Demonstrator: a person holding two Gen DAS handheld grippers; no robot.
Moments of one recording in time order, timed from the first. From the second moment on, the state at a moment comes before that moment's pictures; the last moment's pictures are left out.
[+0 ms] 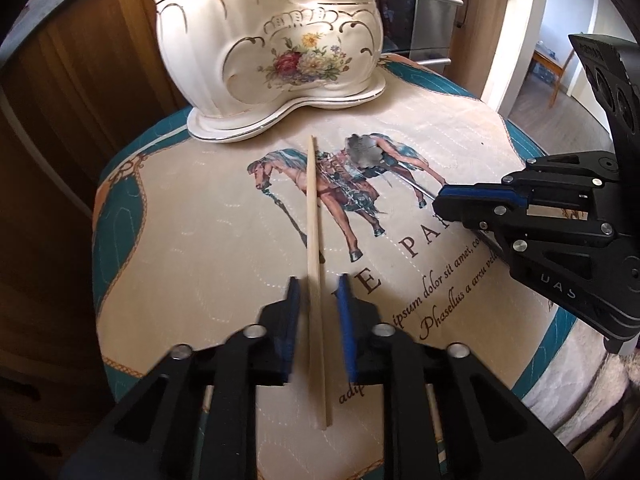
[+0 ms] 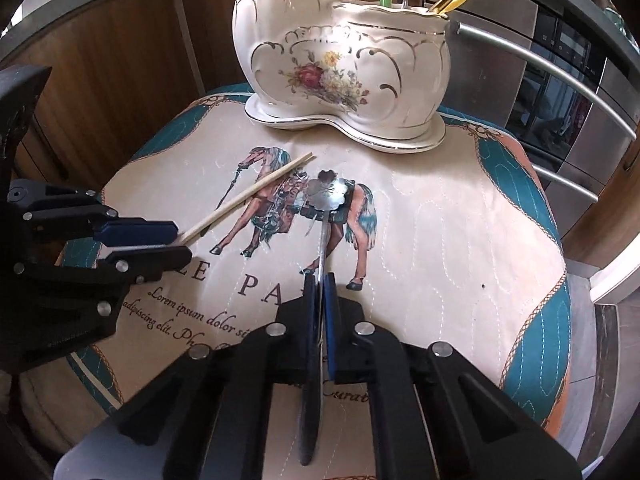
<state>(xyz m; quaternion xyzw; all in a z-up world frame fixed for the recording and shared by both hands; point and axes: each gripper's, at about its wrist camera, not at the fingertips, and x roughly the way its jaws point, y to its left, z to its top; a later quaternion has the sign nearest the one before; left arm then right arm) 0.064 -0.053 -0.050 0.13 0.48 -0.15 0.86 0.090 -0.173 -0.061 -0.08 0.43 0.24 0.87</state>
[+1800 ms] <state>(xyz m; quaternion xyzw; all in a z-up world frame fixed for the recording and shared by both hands) 0.169 -0.007 0.079 -0.10 0.09 -0.17 0.98 0.212 -0.195 0.053 0.17 0.11 0.25 0.95</state>
